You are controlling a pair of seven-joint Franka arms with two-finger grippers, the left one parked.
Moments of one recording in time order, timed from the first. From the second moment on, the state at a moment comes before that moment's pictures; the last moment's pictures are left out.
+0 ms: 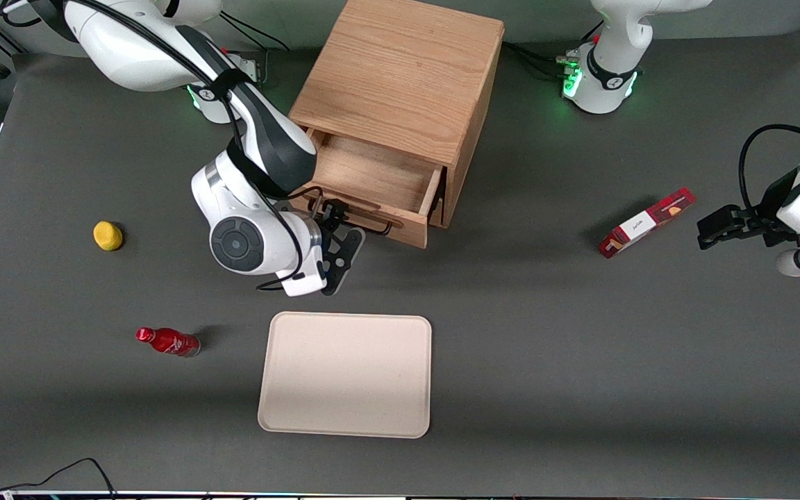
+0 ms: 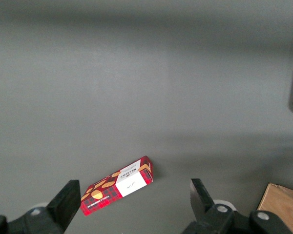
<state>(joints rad) 0.25 0.56 0.33 -1.45 0.16 1.71 -0.50</state>
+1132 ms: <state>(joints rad) 0.25 0.50 0.39 -1.53 0.19 1.72 -0.49</state>
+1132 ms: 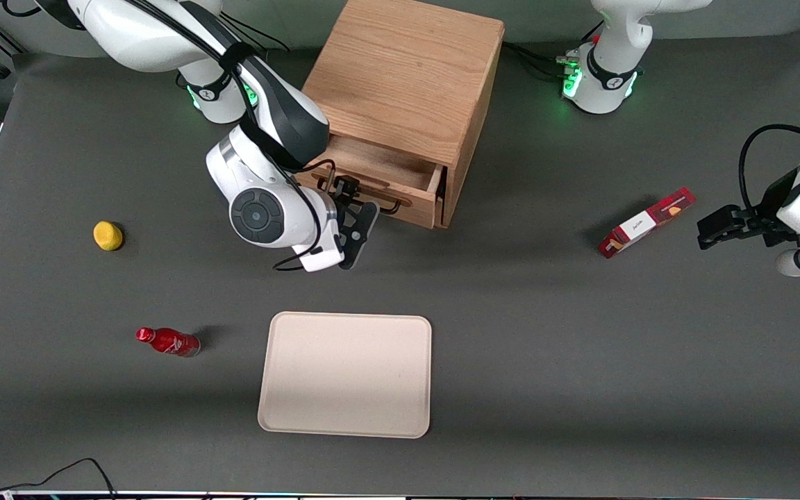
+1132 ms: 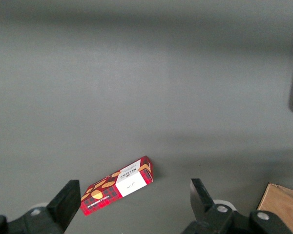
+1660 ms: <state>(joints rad) 0.24 0.48 0.44 -1.56 0.20 1.73 -0.47</state>
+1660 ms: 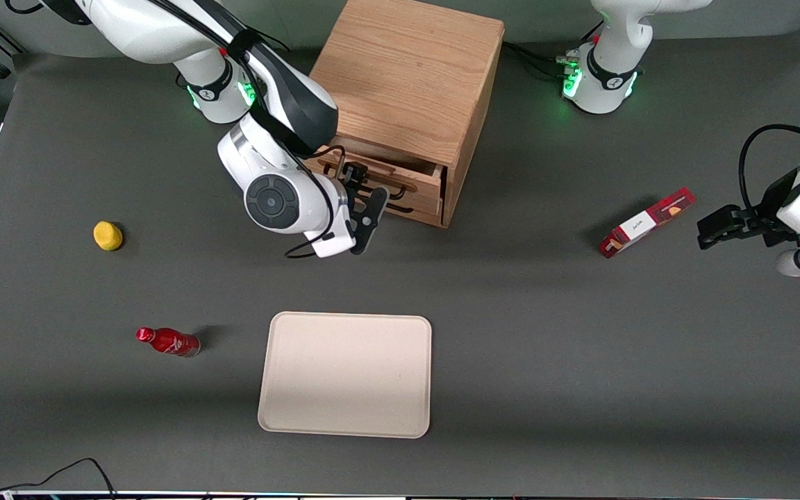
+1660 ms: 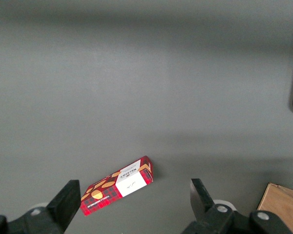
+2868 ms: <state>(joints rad) 0.23 0.41 0.48 -1.63 0.25 1.75 -0.44</state>
